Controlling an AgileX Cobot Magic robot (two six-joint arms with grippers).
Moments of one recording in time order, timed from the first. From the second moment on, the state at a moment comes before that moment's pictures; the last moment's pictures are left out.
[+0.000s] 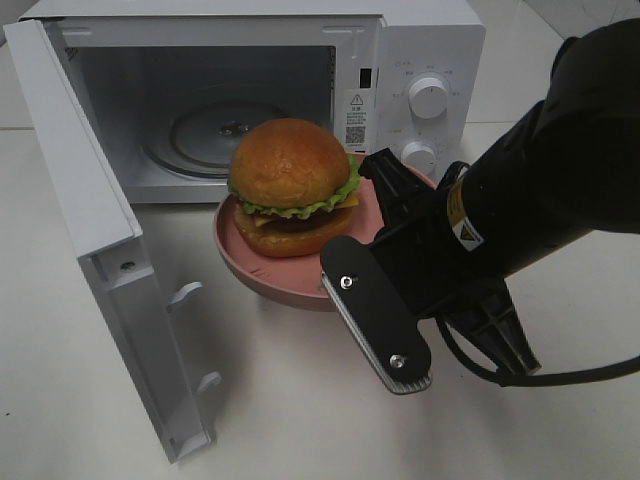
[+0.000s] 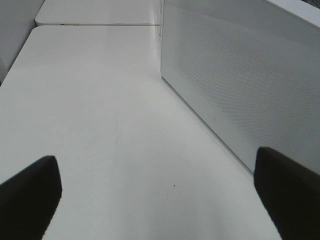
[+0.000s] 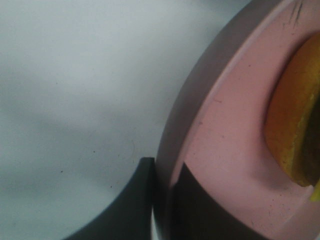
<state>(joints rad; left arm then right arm) 0.05 -0.01 -0.50 -0.14 1.03 0.08 0.84 1.48 -0.83 -0.33 0.52 -1.04</state>
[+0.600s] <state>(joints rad) 0.05 -0.01 -0.50 -0.14 1.03 0.08 0.75 1.48 -0.88 -0.12 0.51 -1.37</state>
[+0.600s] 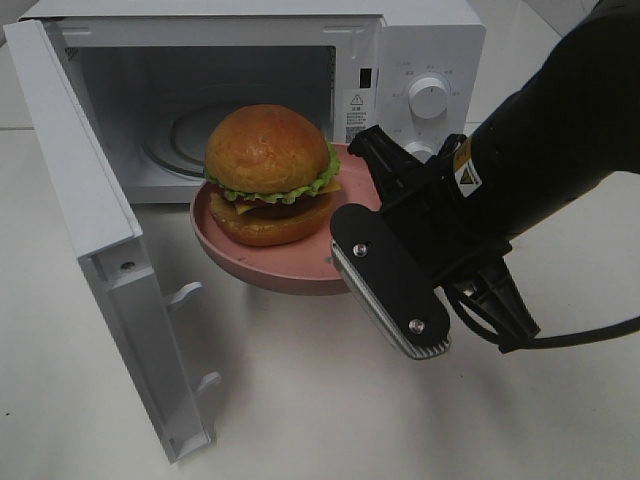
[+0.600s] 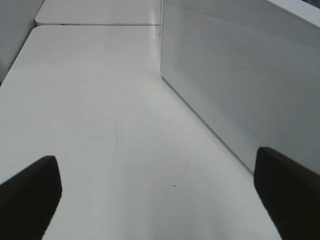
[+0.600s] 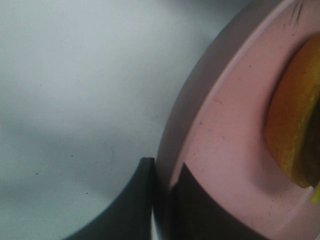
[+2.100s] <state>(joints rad) 0.05 -0.01 -0.50 -0.14 1.03 0.08 0.76 1.77 -1.13 -0.25 0.39 -1.30</state>
